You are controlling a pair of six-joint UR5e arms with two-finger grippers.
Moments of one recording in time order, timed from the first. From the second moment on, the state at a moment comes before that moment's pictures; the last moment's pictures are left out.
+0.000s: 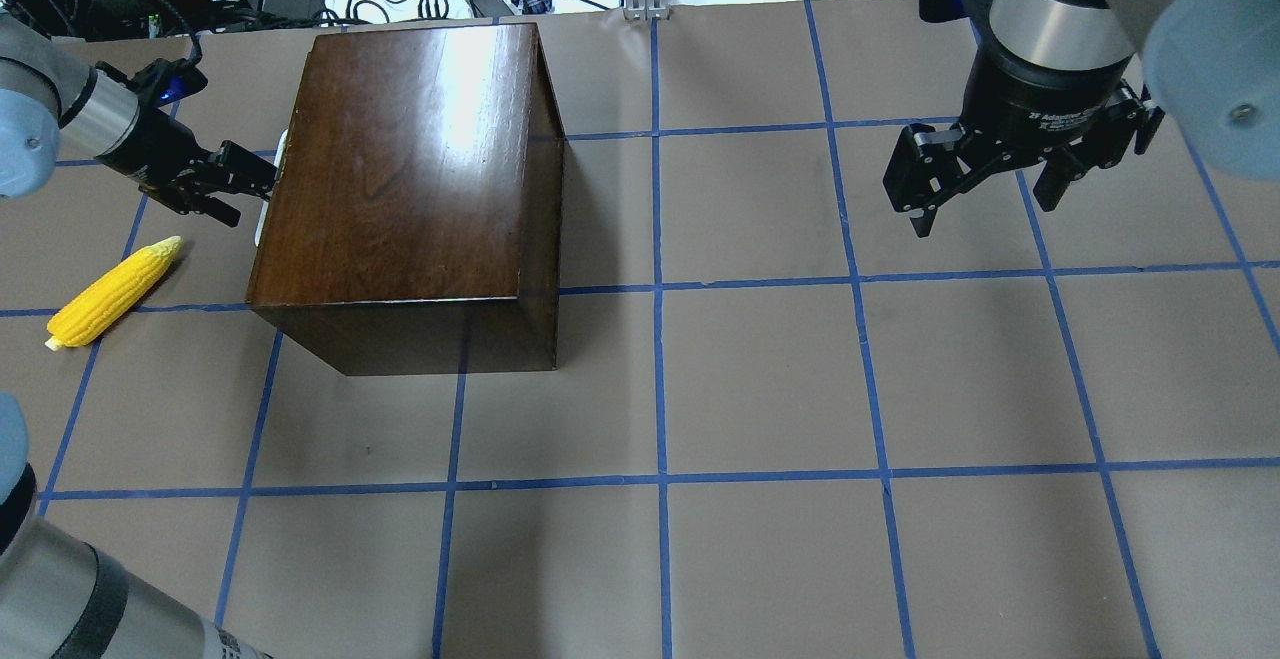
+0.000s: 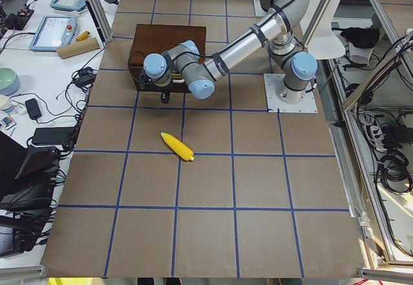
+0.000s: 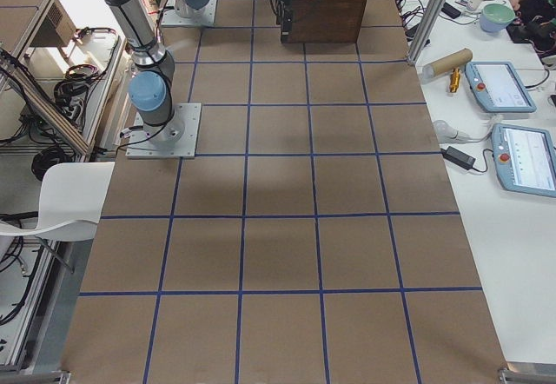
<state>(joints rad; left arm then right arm) -1.08 -2.00 -1.59 -1.32 1.26 0.58 1.61 -1.64 1.59 -1.46 -1.68 -0.08</state>
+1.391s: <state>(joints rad) -1.00 -2.00 -1.58 -1.32 1.32 0.58 1.61 -1.64 1.59 -1.46 -1.68 -0.08</state>
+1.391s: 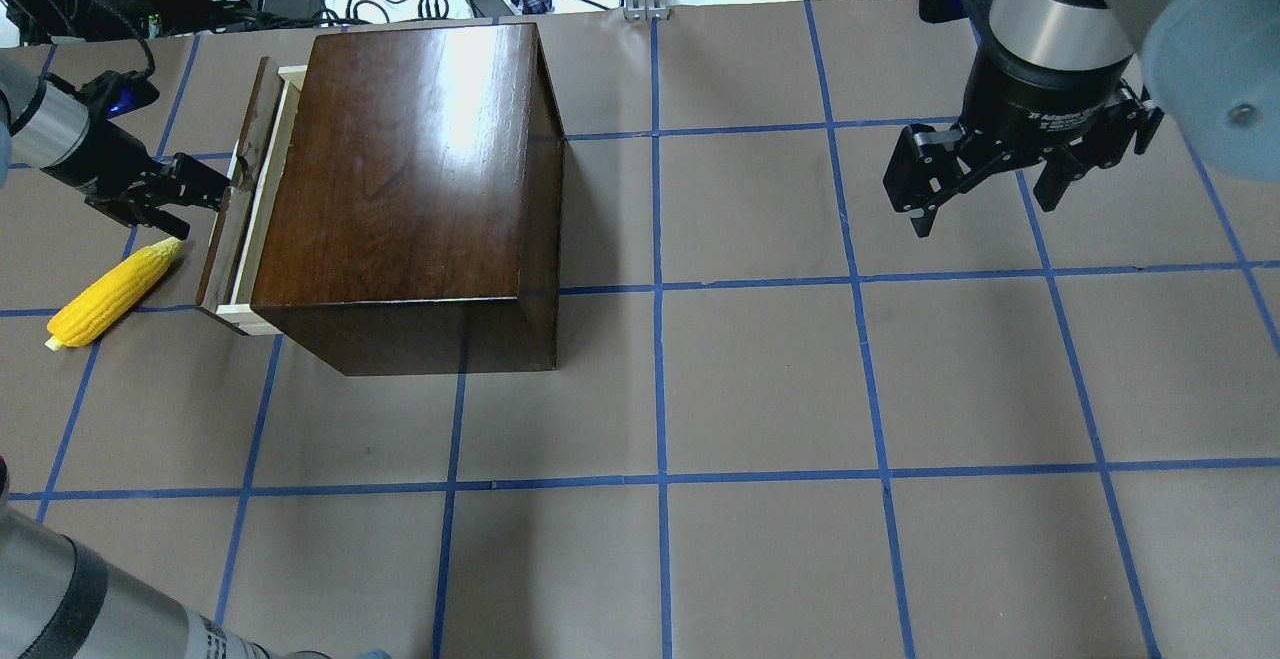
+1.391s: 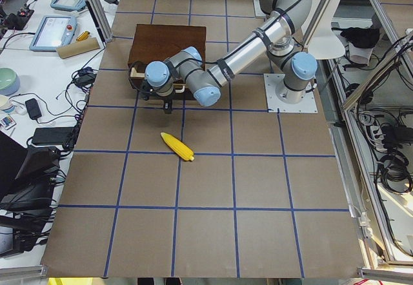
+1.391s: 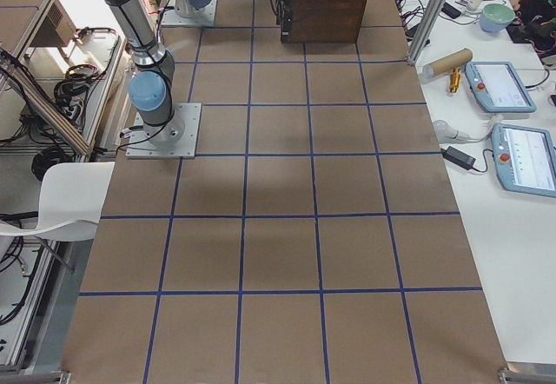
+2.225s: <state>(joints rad) -0.98 -2.00 -1.57 -1.31 1.32 0.58 1.61 -1.64 1.59 -1.46 -1.68 -0.08</state>
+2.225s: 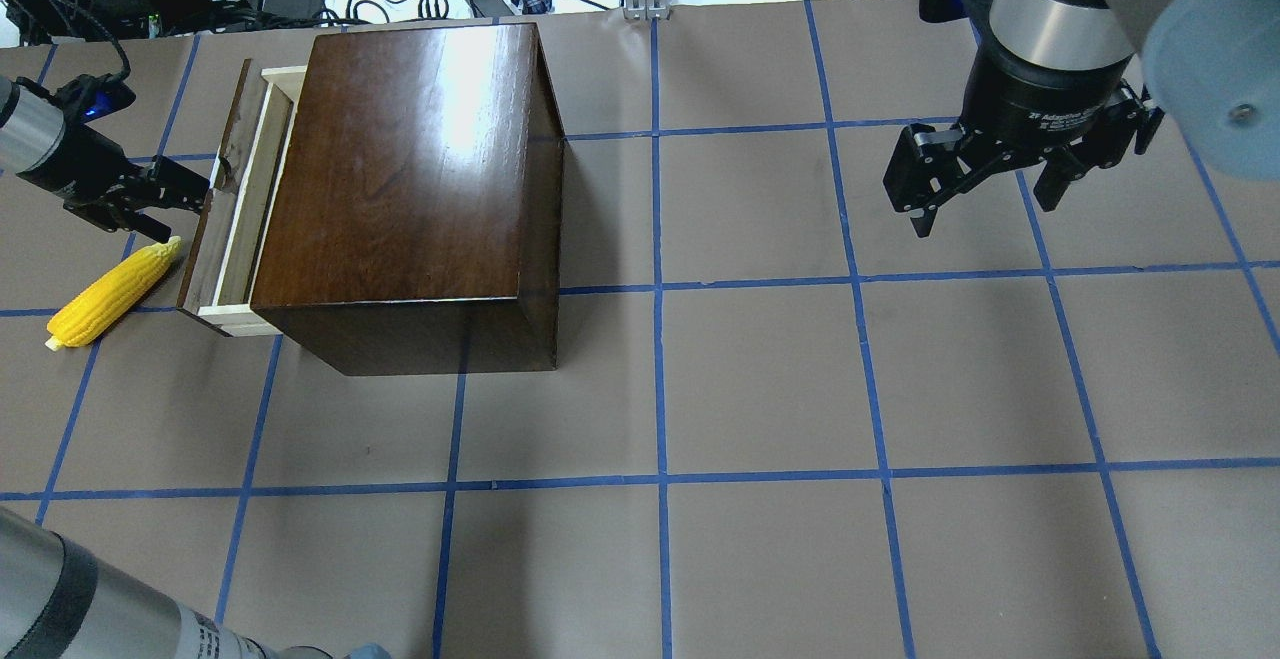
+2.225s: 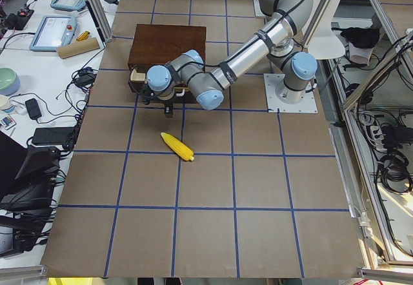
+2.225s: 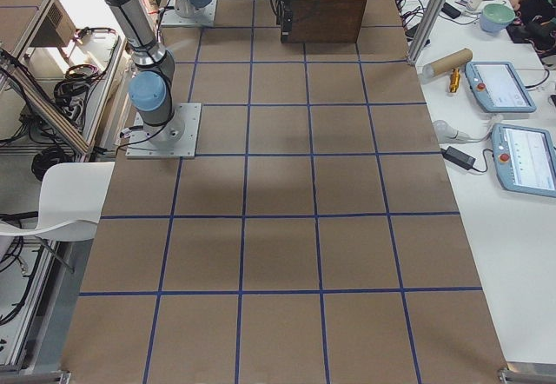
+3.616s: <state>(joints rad) -0.91 -2.00 -1.57 -1.31 1.33 0.59 1.61 -1.64 1.59 -1.46 -1.68 -0.08</state>
